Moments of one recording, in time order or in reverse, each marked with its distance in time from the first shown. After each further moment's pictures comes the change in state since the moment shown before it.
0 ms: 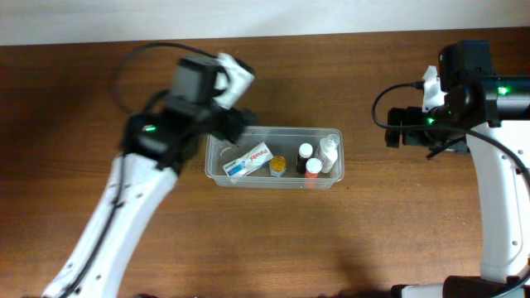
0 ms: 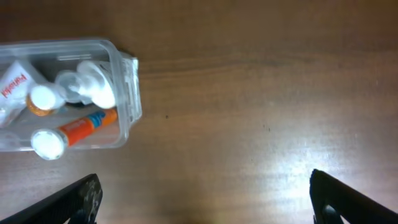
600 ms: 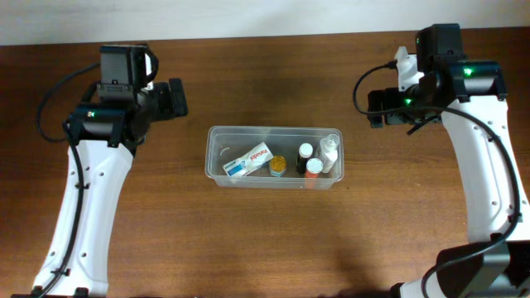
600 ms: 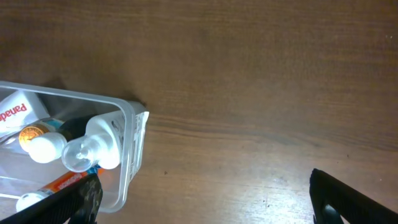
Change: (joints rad) left arm 0.287 0.041 0.000 -0.063 -0.037 -0.398; right arm 0.047 0.130 -0.002 0.215 -0.011 -0.140
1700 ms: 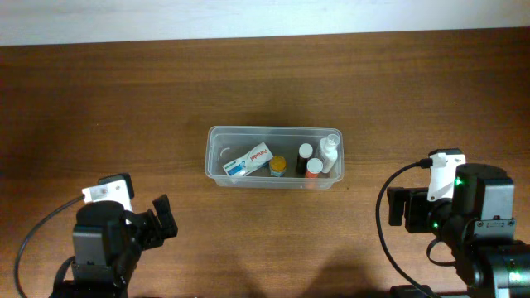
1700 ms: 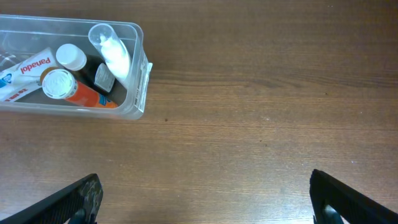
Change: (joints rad) left arm 0.000 -0.900 -0.626 -0.178 0.005 -0.105; right arm 0.000 -0.894 -0.656 0.088 0.035 0.060
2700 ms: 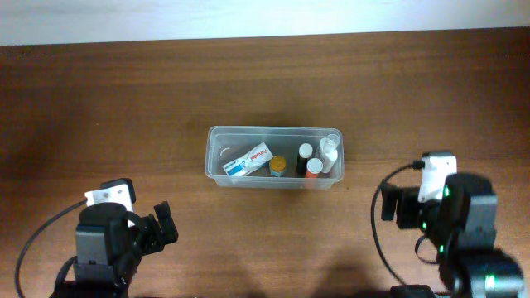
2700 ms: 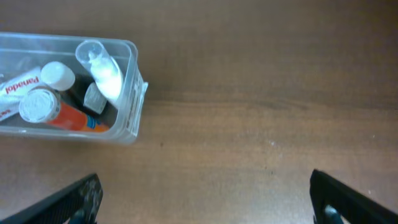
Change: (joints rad) left arm 0.000 0.000 -0.004 -0.046 0.000 -0.003; right arm 0.000 -0.126 -0.247 0.266 0.006 -0.001
